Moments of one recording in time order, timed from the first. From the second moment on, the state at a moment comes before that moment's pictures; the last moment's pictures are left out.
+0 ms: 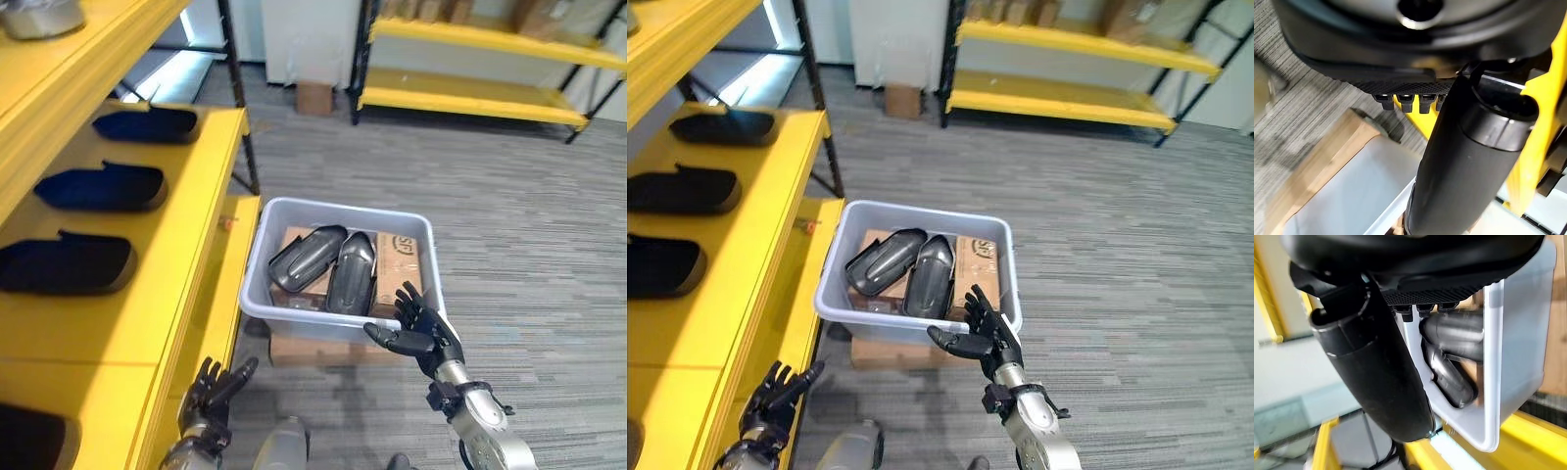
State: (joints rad) left arm 0.34 0.25 0.03 0.22 -0.86 -0.03 0.15; right arm 0.18 -0.25 0.19 0.01 0.54 0.01 0.00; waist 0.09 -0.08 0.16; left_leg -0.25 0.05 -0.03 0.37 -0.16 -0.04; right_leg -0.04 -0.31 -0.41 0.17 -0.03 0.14
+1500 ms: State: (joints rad) left arm 0.28 0.20 -0.11 0.19 -0.84 -0.02 0.06; right arm 0.10 -0.25 0.18 -0.04 0.47 -0.03 -0.03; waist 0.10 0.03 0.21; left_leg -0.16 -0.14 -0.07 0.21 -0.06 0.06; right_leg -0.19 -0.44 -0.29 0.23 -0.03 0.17
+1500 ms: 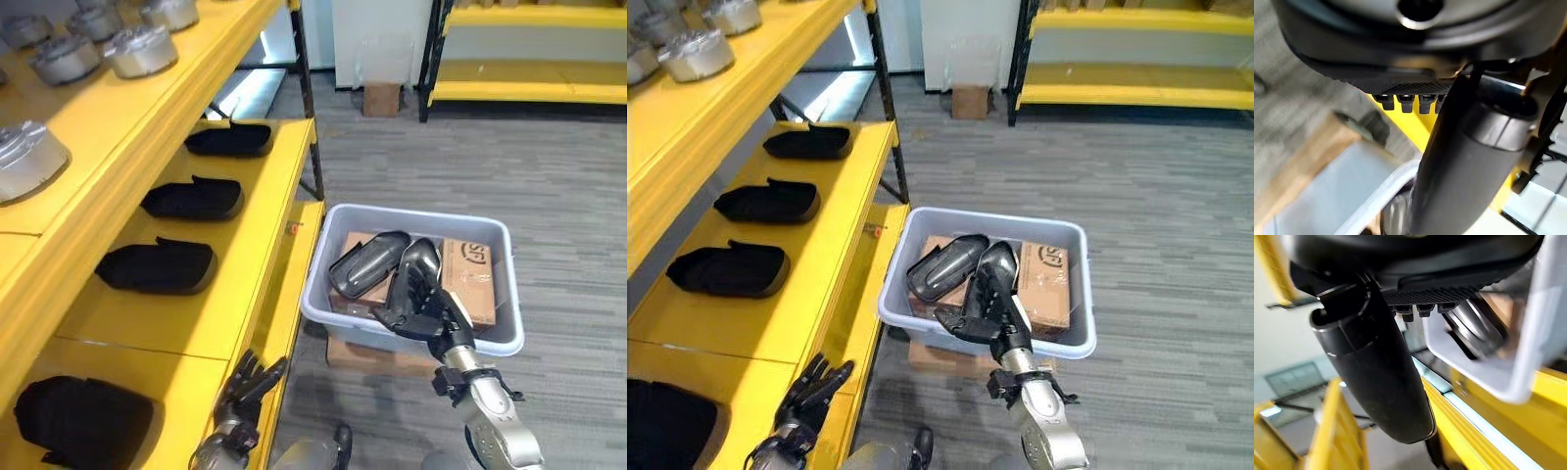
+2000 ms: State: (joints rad) left arm 0.28 0.26 0.01 0.23 -0.86 -0.05 0.13; right arm -0.01 -0.27 0.17 -0.02 0.45 -0.04 -0.05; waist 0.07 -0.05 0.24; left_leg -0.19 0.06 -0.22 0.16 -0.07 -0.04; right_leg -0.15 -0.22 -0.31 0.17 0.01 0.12
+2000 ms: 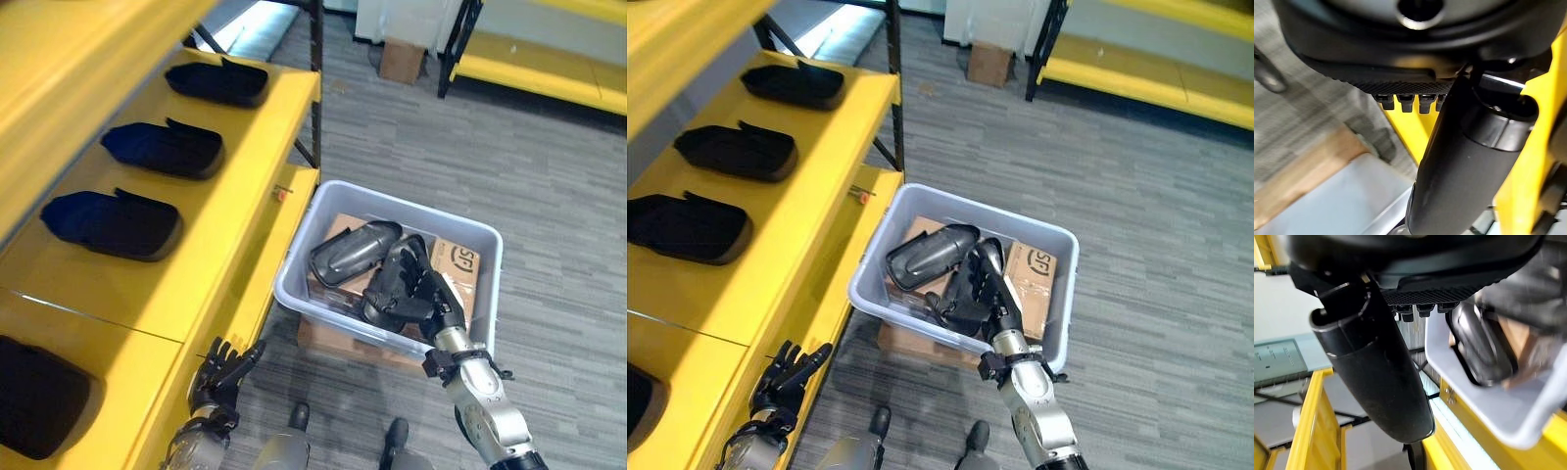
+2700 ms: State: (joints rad) left arm 0.27 0.22 -0.01 0.20 -0.94 -0.09 0.15; right arm -0.09 -0.32 0.22 0.01 0.49 -0.08 -0.06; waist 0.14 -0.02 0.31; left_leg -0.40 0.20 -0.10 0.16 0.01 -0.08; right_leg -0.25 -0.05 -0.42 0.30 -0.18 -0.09
